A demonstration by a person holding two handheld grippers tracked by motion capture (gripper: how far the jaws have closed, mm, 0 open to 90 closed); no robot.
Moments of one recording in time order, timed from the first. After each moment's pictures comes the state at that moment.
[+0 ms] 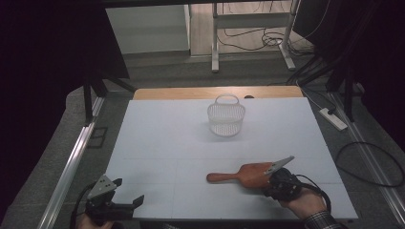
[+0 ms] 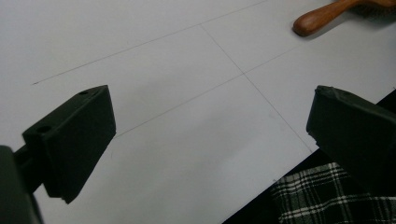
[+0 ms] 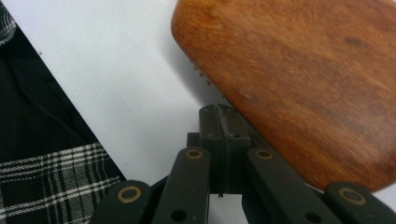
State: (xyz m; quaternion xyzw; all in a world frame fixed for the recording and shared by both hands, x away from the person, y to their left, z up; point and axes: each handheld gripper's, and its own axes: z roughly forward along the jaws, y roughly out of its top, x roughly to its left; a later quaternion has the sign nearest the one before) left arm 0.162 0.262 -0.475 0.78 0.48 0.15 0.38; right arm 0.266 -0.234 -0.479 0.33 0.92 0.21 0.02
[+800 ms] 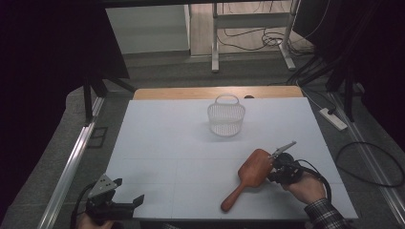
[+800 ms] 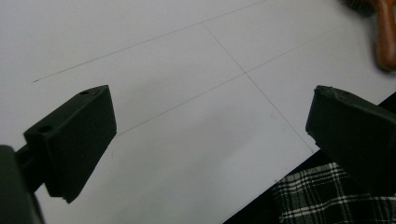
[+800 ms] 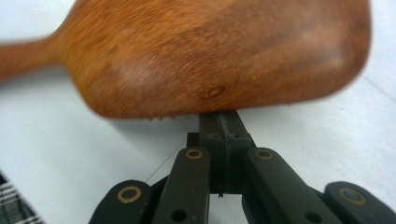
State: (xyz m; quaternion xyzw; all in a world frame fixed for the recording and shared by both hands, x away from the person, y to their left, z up) left arm 0.164 0.262 -0.476 0.78 0.48 0.15 0.38; right arm 0.315 -0.249 -0.485 0.37 0.91 0.18 0.04
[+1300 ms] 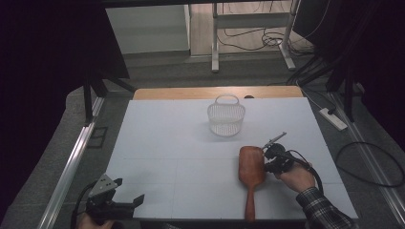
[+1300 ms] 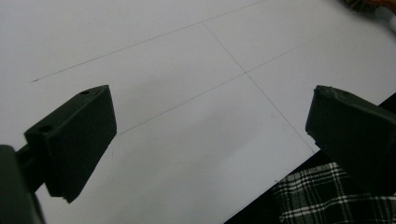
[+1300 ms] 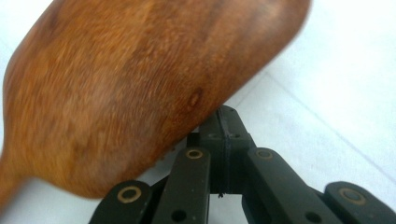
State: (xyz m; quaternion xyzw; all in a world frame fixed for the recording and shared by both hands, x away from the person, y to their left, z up) left arm 0.165 0.261 -0.476 0.78 0.48 0.15 0.37; right arm 0.349 -0.232 -0.493 0.38 0.91 0.17 0.06
